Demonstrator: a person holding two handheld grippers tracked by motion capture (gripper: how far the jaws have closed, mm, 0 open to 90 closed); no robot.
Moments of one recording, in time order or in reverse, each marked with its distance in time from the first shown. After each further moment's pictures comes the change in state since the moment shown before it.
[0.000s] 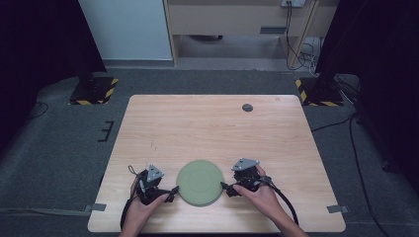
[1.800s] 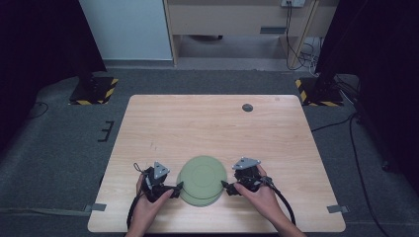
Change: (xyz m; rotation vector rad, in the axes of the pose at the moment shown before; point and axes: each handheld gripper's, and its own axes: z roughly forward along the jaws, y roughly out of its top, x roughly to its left) left arm -0.011 0.014 0.011 -0.011 0.064 -0.001; right arm 0.001 0.001 -0.005 0.007 -0.018 0.039
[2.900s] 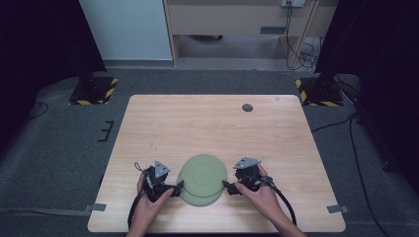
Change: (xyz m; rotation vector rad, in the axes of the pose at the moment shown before) left arm -0.001 0.004 0.004 -0.005 0.019 -0.007; right arm -0.004 -0.001 0.004 0.009 -0.016 0.014
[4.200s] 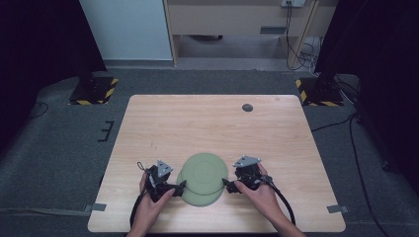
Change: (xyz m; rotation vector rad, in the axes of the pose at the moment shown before) left arm -0.003 0.001 0.004 -0.006 -0.023 -0.005; right arm -0.003 0.002 0.002 -0.011 -0.014 0.024
